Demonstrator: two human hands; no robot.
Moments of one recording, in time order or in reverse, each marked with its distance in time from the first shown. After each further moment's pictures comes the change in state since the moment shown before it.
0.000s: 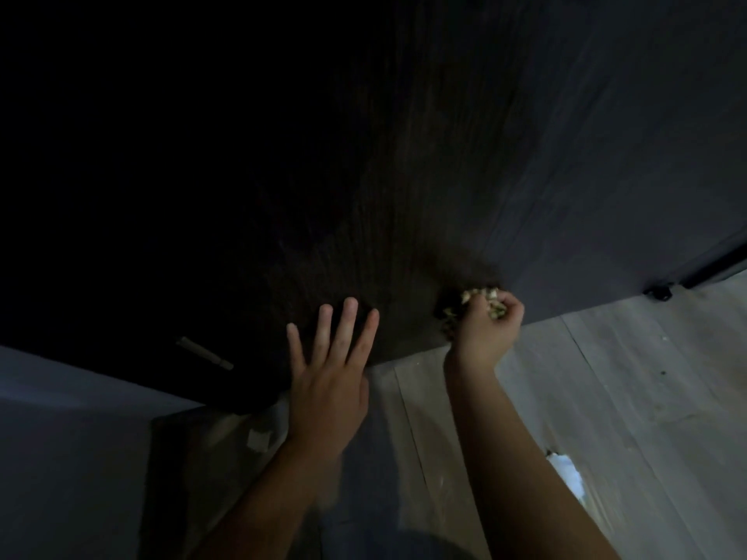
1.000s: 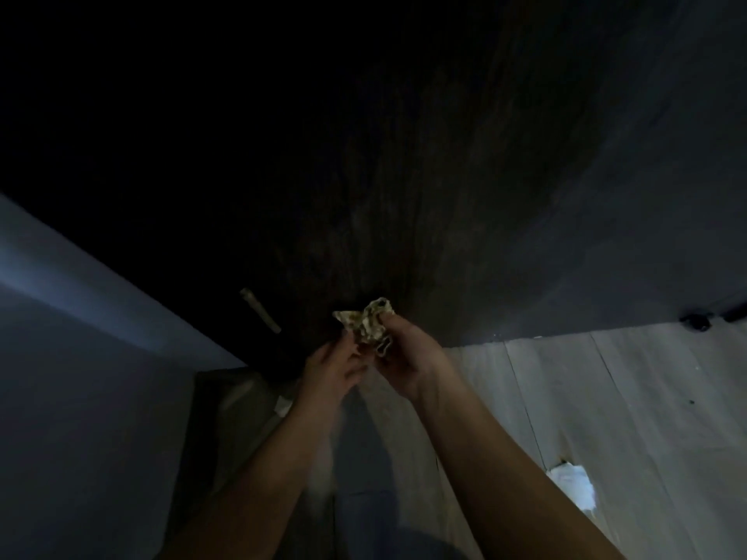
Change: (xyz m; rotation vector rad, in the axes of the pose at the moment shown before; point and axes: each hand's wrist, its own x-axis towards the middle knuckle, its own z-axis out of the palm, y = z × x) left_hand -0.006 -0.022 -0.019 -1.794 -0.252 -1.260; right_hand -0.089 0.021 0.016 0.050 -0.848 0.858
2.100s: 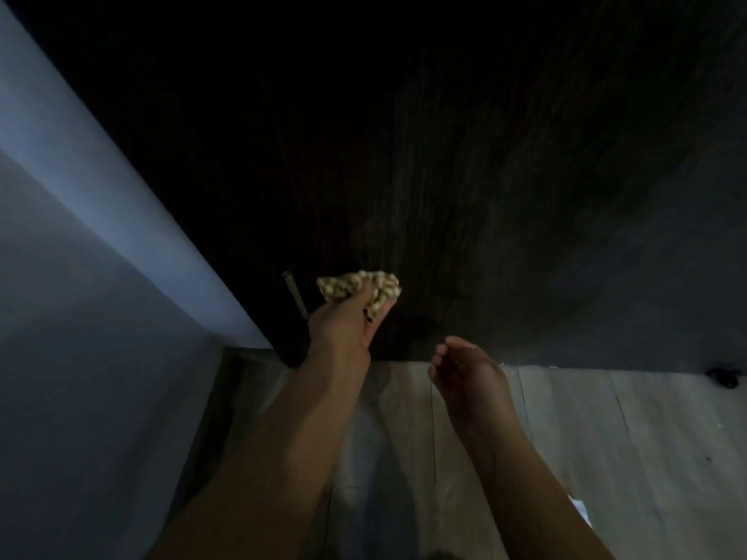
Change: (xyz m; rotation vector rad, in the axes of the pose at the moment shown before) left_hand -0.044 0.072 0.035 -0.522 0.131 0.048; right_hand -0.076 -0.017 -0.036 -0.160 0.074 -0.266
